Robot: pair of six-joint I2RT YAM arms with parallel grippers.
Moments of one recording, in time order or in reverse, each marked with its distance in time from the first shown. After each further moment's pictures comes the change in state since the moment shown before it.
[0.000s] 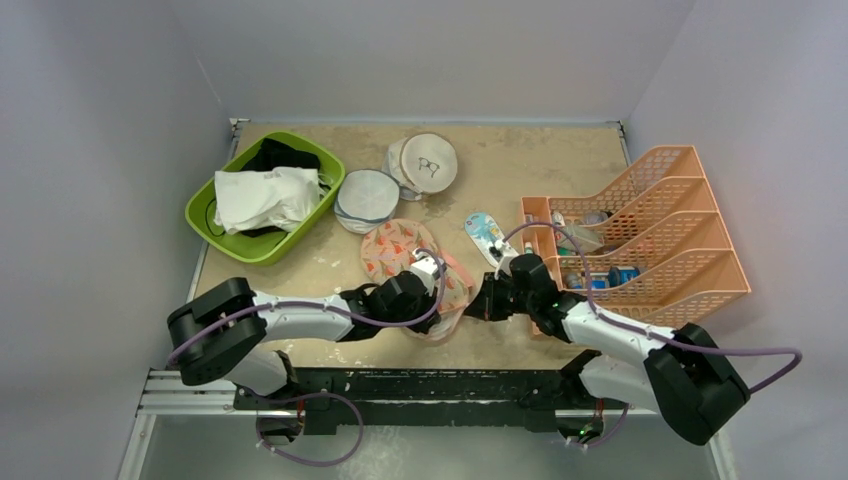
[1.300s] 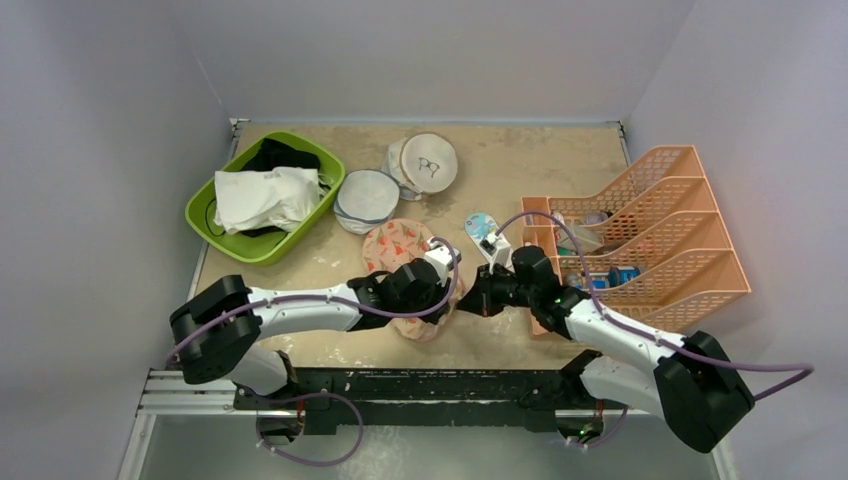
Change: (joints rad) left arm -0.010 0.013 0.166 -0.148 -0.029 0.079; right arm 0.005 -0.061 0.062 -0.006 -0.116 -0.117
